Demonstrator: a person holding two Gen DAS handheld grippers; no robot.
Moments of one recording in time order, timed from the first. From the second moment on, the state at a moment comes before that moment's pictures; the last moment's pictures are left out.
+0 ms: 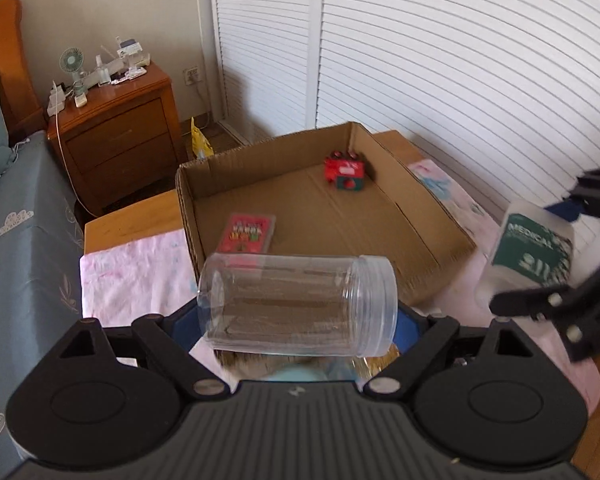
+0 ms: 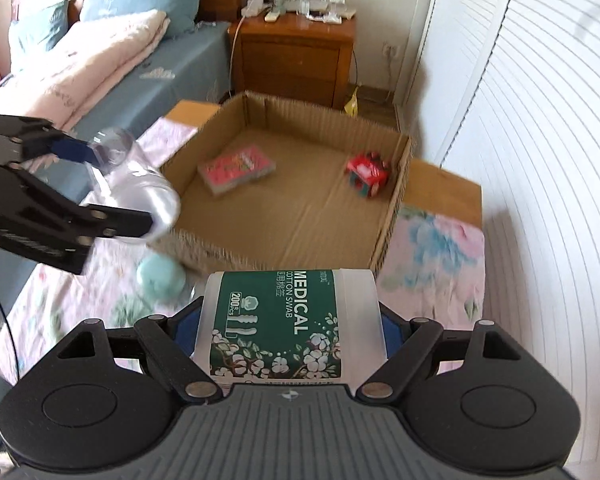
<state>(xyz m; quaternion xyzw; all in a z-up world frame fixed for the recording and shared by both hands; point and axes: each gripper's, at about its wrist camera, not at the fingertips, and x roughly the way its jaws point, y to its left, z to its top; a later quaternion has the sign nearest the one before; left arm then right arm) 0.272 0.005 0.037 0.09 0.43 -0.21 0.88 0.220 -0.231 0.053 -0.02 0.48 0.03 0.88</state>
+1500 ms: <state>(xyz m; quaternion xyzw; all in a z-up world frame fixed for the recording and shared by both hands) 0.174 0.051 -0.002 0.07 0.40 -0.22 0.88 0.282 -0.195 0.046 -0.05 0.50 -0.02 0.86</state>
